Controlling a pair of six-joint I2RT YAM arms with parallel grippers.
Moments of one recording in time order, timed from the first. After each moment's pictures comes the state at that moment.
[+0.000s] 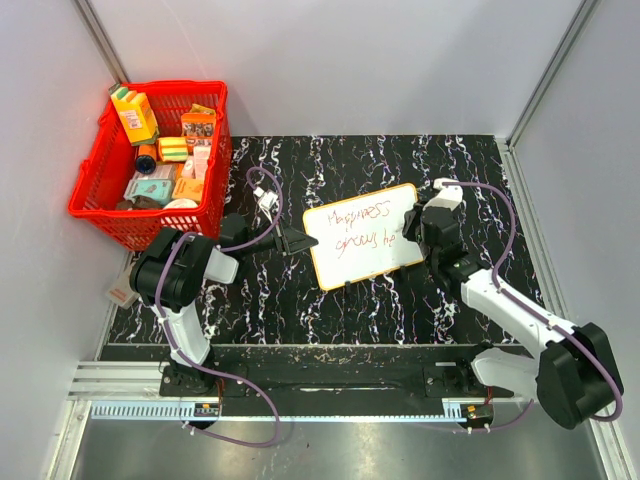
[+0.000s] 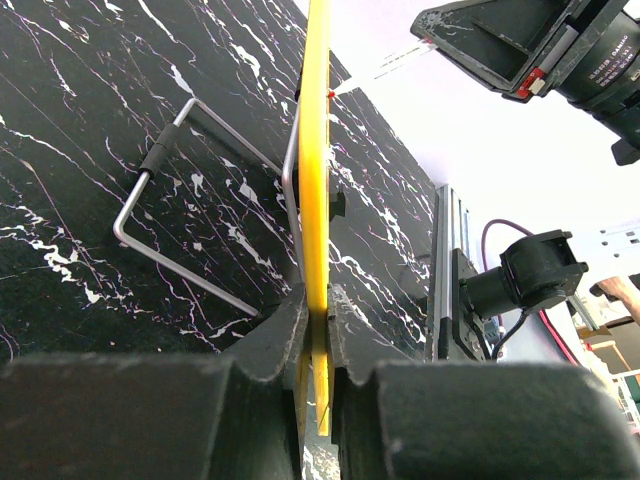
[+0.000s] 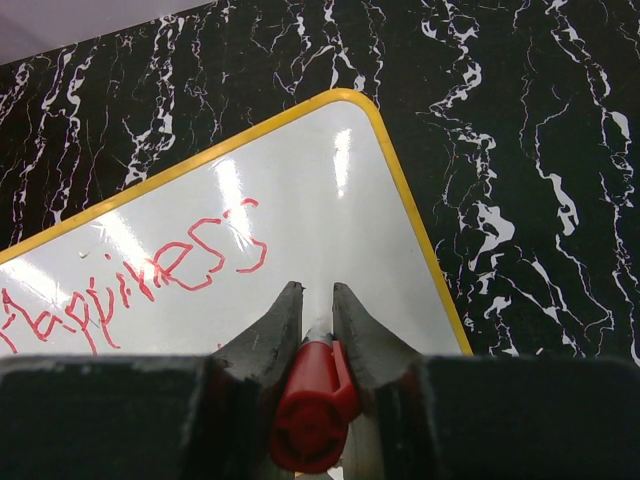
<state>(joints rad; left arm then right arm) -0.29 1.84 0.58 1.25 0.95 -0.78 0.48 1.14 0.67 0.15 0.41 0.42</state>
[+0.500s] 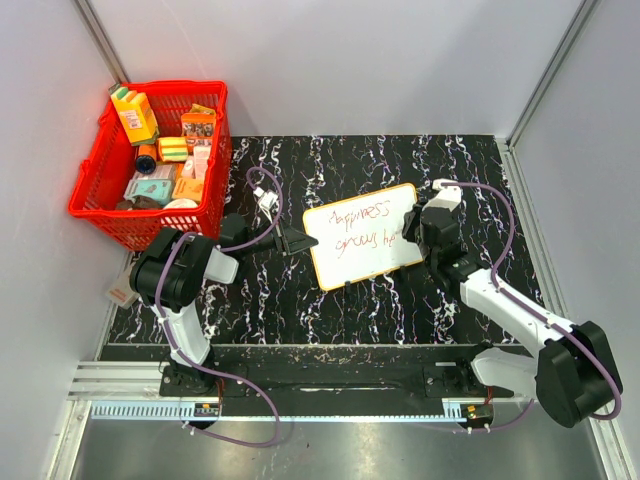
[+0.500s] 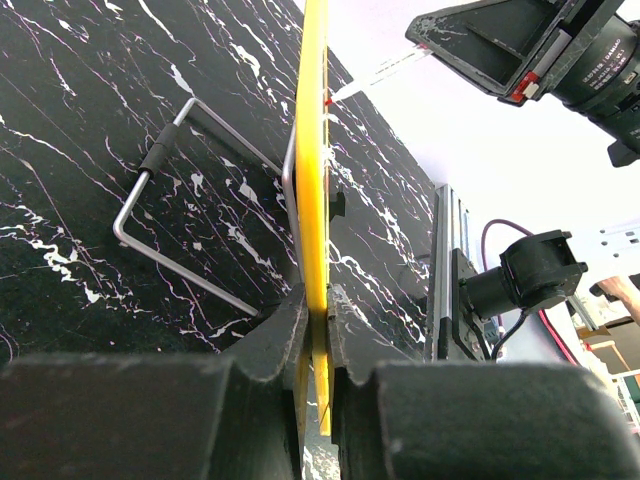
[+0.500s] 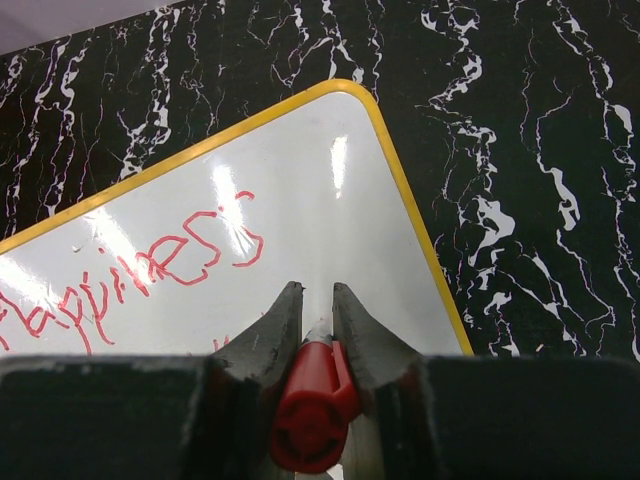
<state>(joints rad) -0.29 1.84 0.58 1.25 0.95 -0.79 0.48 1.15 0.67 0.15 0.41 0.43</state>
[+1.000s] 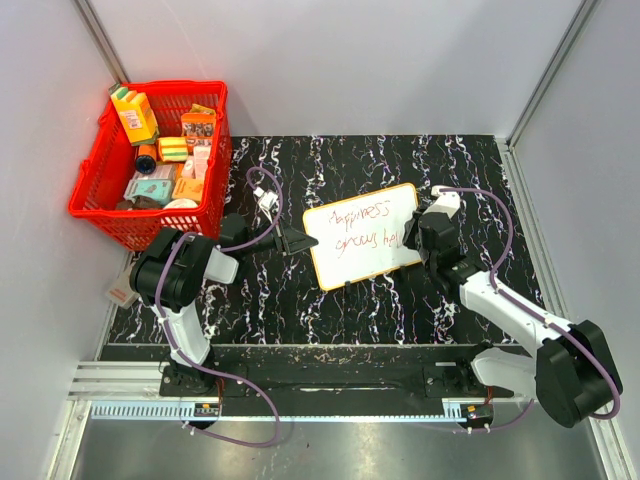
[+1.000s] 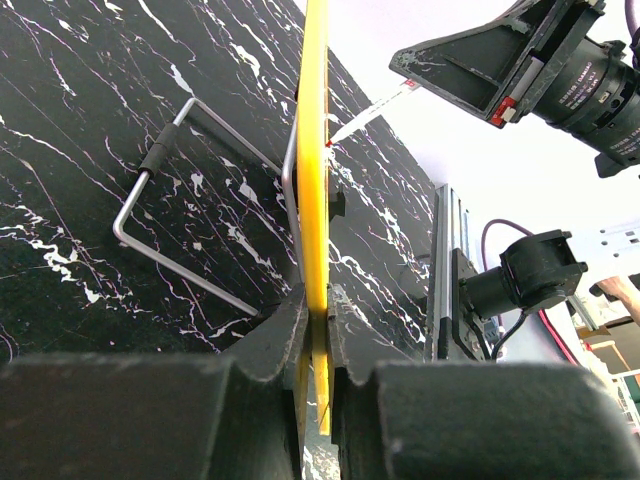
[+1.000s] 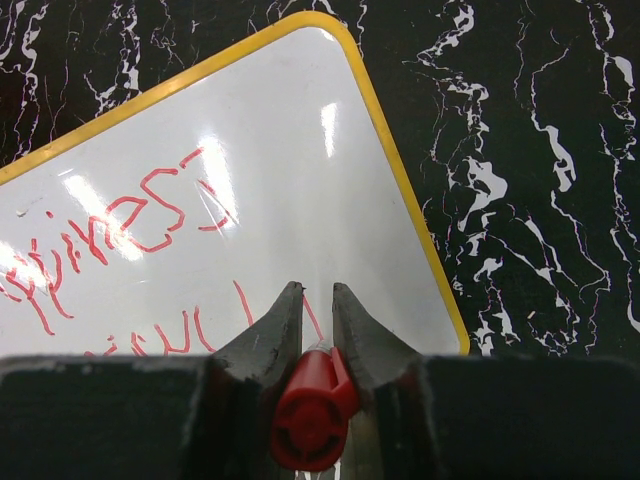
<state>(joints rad) -0.29 1.84 0.58 1.25 0.95 -0.79 0.48 1.15 0.63 0.12 0.40 0.45</state>
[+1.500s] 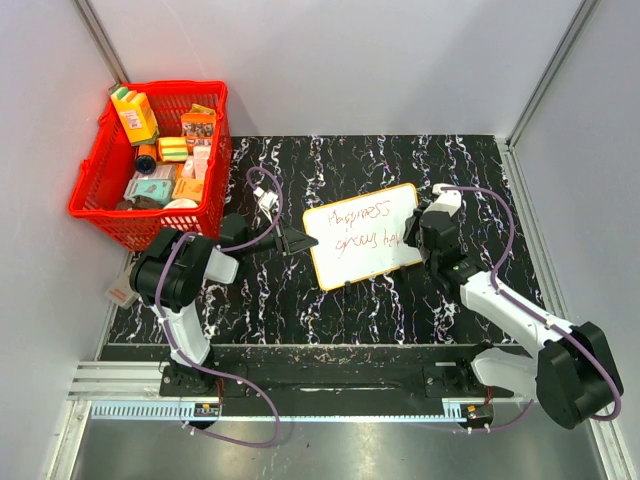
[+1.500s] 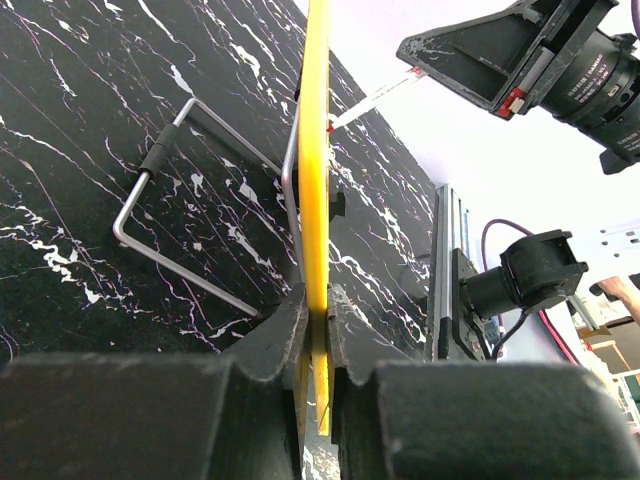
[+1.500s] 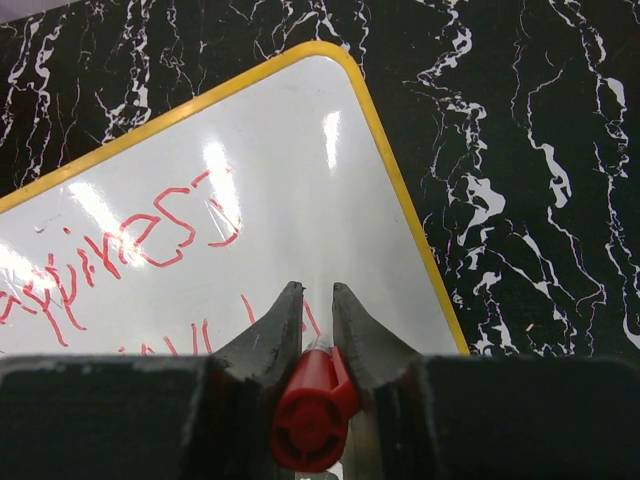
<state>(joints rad) -0.29 1.84 0.58 1.25 0.95 -0.78 0.48 1.14 0.63 0.13 0.41 0.44</state>
